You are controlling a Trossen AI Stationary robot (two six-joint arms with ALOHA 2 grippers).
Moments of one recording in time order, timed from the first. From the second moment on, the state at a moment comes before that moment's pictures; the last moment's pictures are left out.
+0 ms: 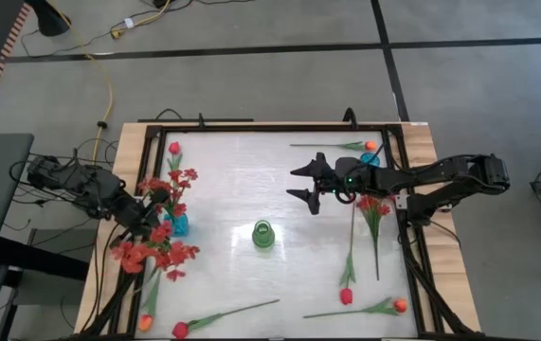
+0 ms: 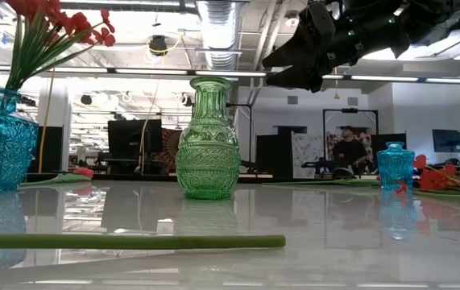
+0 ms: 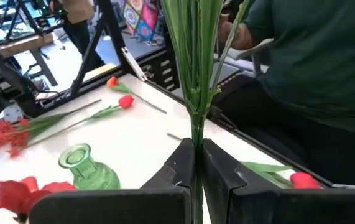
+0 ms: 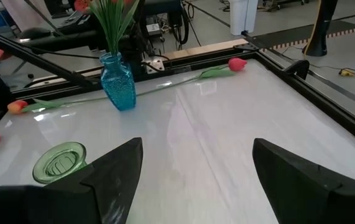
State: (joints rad) left arm -0.36 0.40 0.70 -0.60 0.26 0.23; right arm -0.11 1.29 0.66 0.38 0.05 0.15
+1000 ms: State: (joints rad) left arm -0.36 0.43 0.67 -0.72 0.06 0.22; right arm -0.12 1.29 0.66 0.41 0.05 0.15
